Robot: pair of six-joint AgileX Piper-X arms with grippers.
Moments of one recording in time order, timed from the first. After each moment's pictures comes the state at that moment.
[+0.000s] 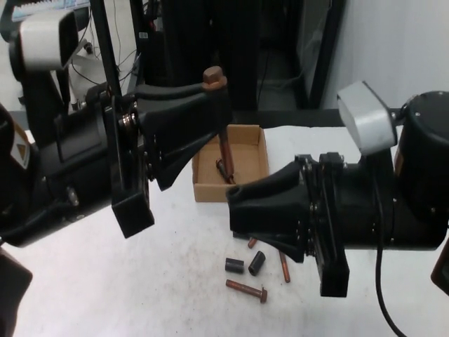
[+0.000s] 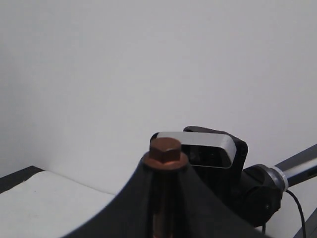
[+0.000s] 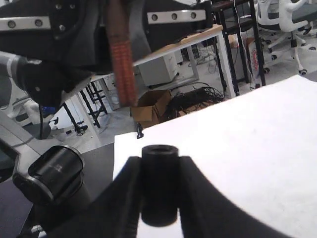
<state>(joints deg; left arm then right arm) -30.2 55.0 -27.1 -41.6 42.9 -28.7 35.4 65.3 -31.8 -23.8 -47.8 13.5</state>
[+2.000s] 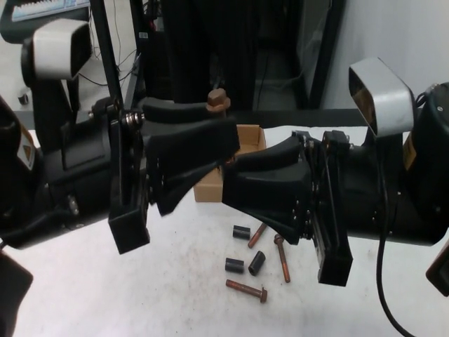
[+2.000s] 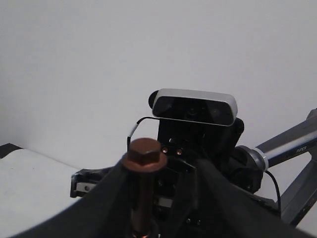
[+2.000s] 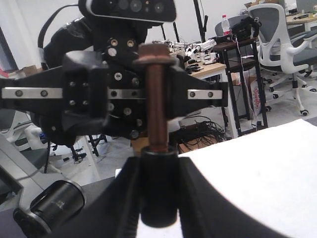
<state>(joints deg) -30.2 55.0 -27.1 -38.9 47.9 -30.5 37.5 65.6 -31.9 -34.3 -45.0 18.4</state>
